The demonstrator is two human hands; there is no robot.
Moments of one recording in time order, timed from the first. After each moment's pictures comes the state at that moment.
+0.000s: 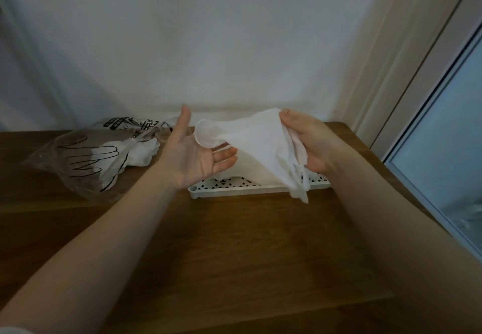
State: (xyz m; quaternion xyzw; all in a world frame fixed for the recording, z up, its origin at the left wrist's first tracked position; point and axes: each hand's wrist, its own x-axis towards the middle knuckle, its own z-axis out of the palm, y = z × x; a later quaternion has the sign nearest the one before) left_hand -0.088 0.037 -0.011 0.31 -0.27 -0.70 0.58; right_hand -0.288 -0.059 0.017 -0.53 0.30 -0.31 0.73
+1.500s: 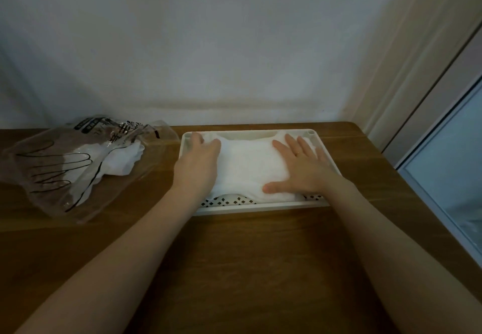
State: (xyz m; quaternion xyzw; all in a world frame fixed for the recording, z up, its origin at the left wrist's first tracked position) left_hand -0.101 -0.018 -0.053 0.81 -0.57 -0.01 0.14; right_hand -0.297 -0.124 -0.061 -0.88 0.45 0.08 0.09
